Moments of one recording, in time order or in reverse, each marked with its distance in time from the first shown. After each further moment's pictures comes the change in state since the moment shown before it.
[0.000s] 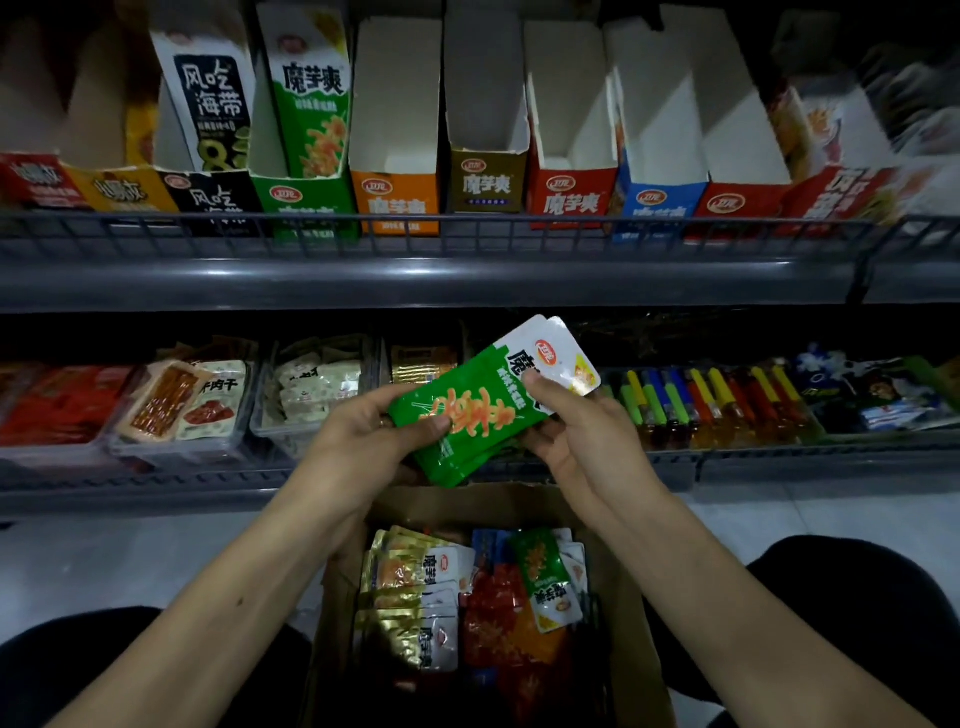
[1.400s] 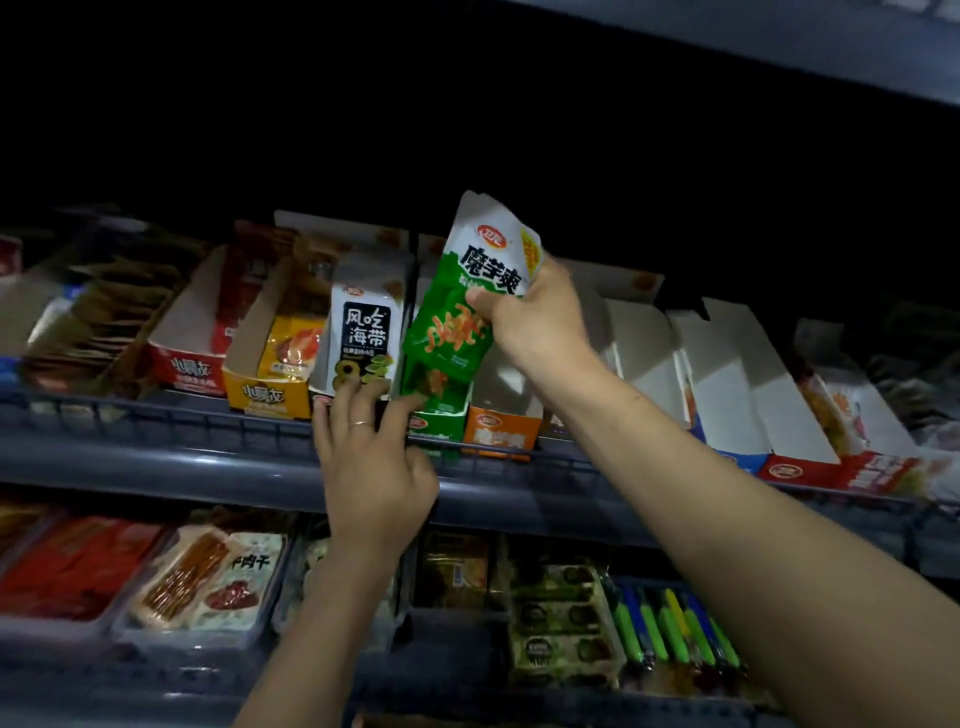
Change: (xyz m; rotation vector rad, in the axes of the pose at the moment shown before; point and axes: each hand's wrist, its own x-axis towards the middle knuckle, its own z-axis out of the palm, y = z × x) left_hand 0.102 0.090 -0.076 0.891 0.770 0.856; right_hand 0.093 -0.150 0.240 -0.682 -0.082 -0.776
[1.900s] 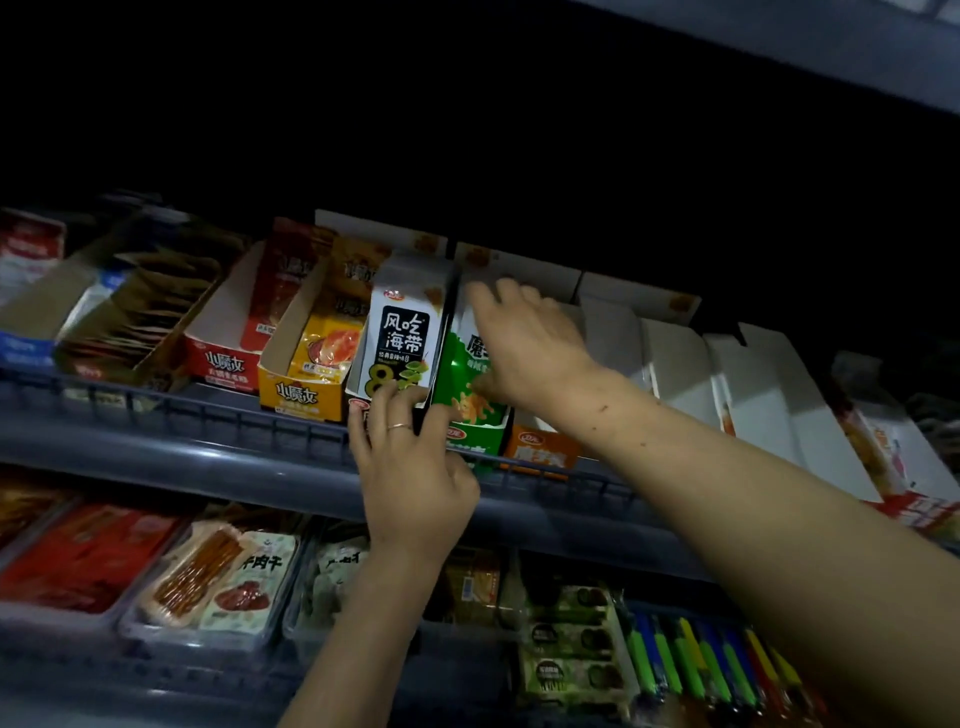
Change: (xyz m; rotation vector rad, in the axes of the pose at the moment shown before) left_hand 0.003 0.004 0.006 0.000 0.055 -0.038; right_hand 0.012 0.009 0.024 -1.336 -0.349 -0.530
